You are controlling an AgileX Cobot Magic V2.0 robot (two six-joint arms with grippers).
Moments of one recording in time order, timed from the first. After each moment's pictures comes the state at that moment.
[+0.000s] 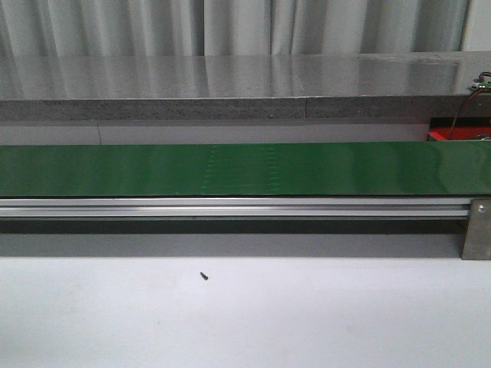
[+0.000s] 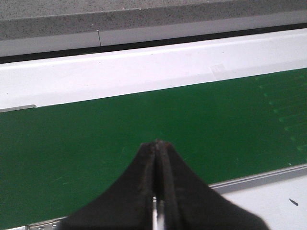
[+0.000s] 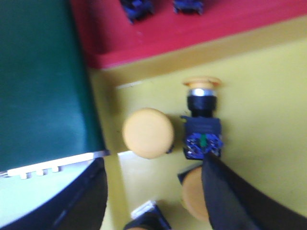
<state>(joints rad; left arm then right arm) 0.01 1.07 -0.82 -0.61 0.50 0.62 -0.43 1.30 -0.87 0.30 0.64 -0.30</state>
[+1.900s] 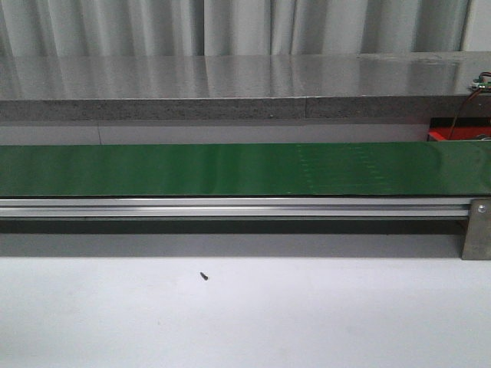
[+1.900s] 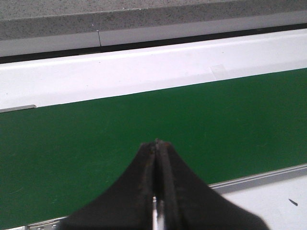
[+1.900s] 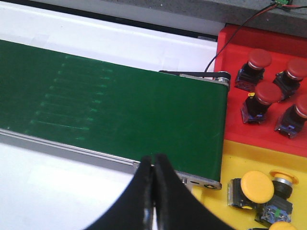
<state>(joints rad) 0.01 1.07 -0.82 -0.61 0.50 0.62 -0.04 0.86 -0.81 0.26 0.63 -0.32</state>
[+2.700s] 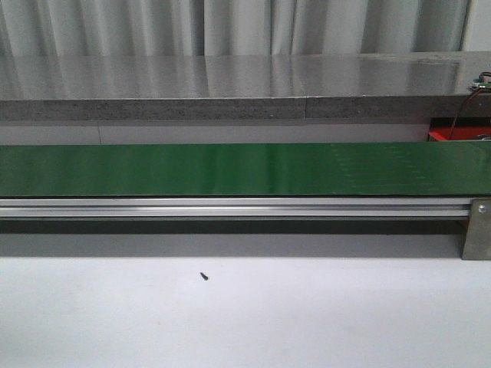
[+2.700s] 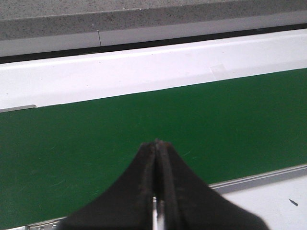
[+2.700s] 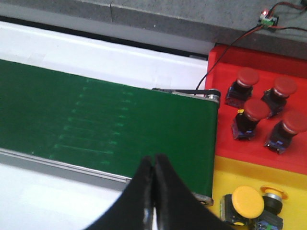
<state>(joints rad) 0.01 1.07 -0.82 -0.61 0.50 0.62 -0.03 0.79 -0.76 0.26 0.54 -0.32</state>
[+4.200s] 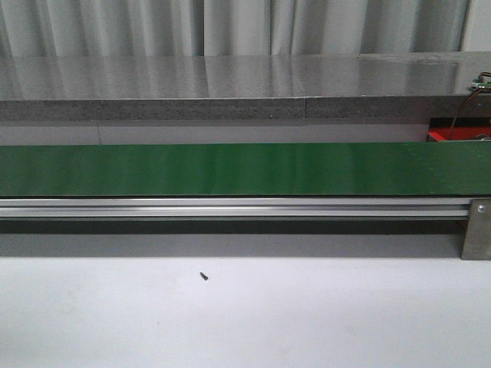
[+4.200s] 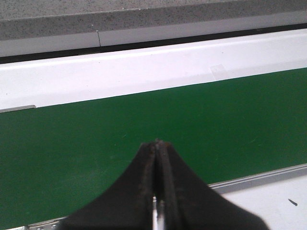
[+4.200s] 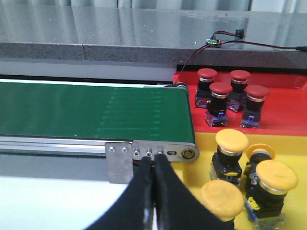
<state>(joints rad) 0.01 1.07 -0.82 -0.61 0.50 0.62 0.02 -0.01 0.03 -0.04 0.15 0.07</state>
